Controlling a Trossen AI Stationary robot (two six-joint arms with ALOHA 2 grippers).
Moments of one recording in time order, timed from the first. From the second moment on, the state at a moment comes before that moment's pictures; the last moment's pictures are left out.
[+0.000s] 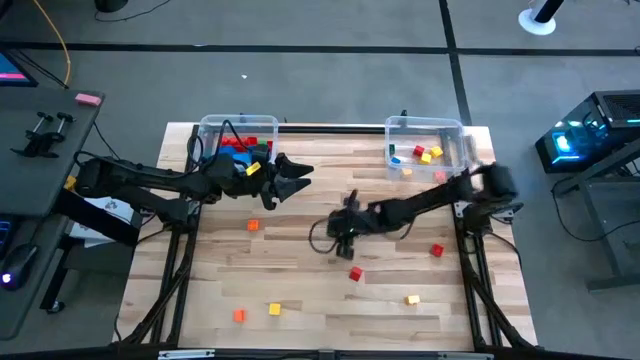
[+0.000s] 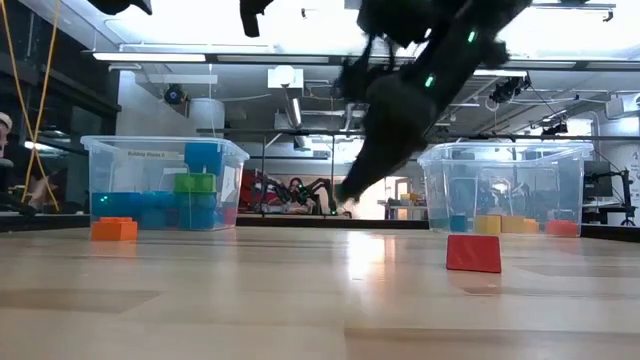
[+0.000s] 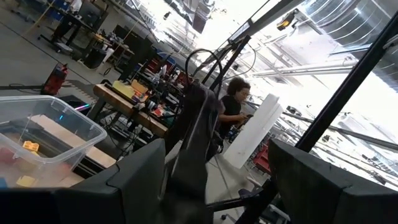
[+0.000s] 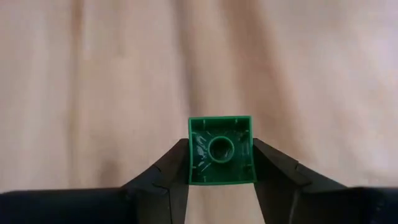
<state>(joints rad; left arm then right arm) 0.03 1.22 0.75 0.72 -0.03 -0.62 0.13 1.80 1.03 -0.13 0.14 0.23</state>
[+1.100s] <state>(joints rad) -0.06 1.75 0.75 1.01 0.07 -0.91 -0.69 1.13 1.03 -1.05 0.37 0.62</state>
